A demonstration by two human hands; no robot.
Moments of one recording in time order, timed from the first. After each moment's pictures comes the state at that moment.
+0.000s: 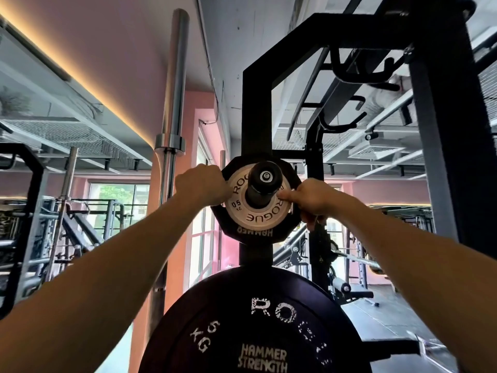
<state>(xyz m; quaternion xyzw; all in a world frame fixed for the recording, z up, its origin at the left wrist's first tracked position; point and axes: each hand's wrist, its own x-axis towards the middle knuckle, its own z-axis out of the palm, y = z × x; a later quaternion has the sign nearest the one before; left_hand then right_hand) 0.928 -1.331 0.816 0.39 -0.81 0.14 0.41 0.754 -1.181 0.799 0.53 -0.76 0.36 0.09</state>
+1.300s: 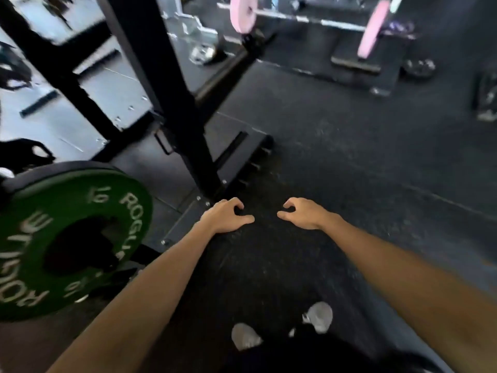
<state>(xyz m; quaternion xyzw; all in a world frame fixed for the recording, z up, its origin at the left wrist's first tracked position) 0.879 -0.896 0.144 -0.03 -0.93 -0.19 -0.32 0.893 -0.662 0.133 -0.03 -0.91 0.25 -0.32</state>
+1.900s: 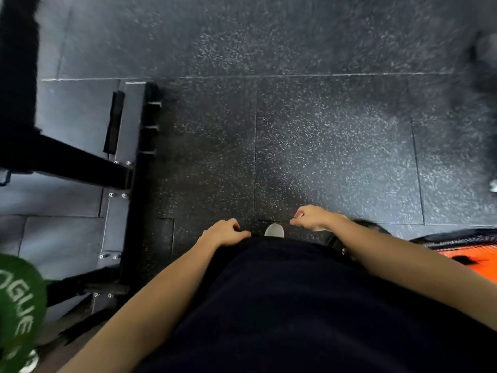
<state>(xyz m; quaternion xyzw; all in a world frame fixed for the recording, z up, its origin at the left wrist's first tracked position) 0.973 -0.641 0.002 -0.18 -0.81 0.01 -0.55 1.092 -0.409 0.003 -0.25 -0.79 0.34 -0.45</state>
